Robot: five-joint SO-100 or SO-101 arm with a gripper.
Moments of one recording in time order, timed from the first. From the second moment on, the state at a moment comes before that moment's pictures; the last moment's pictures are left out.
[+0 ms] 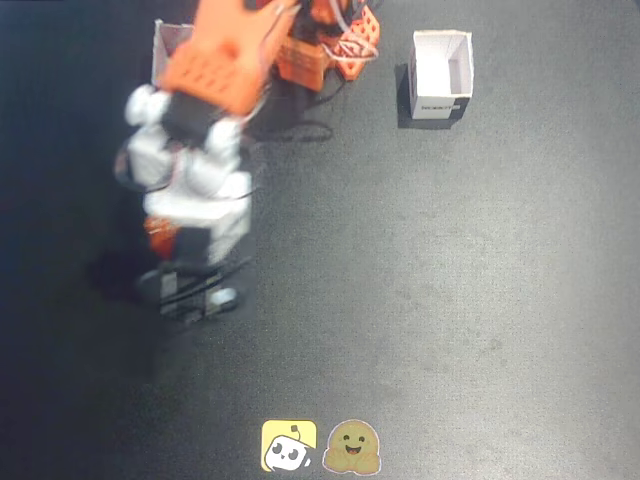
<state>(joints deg) 17.2 99.1 100.6 71.5 68.3</state>
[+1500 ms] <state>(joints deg) -41.9 140.4 126.2 88.9 98.9</state>
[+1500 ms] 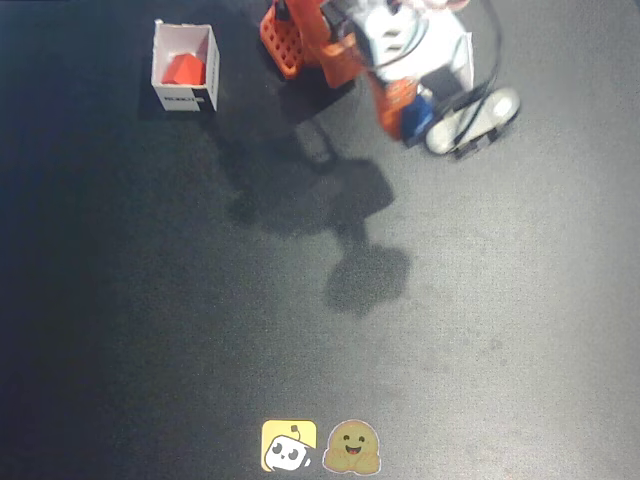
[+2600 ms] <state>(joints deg) -76.4 156.6 144.5 87.4 120.1</state>
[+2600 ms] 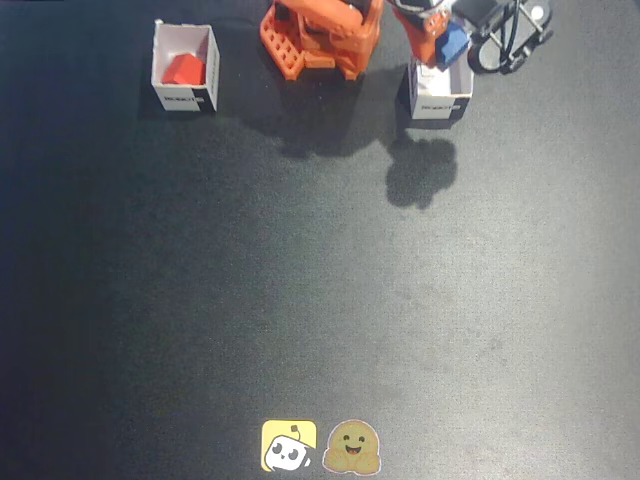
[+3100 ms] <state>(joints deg) -77.9 156.6 145.8 84.6 120.4</state>
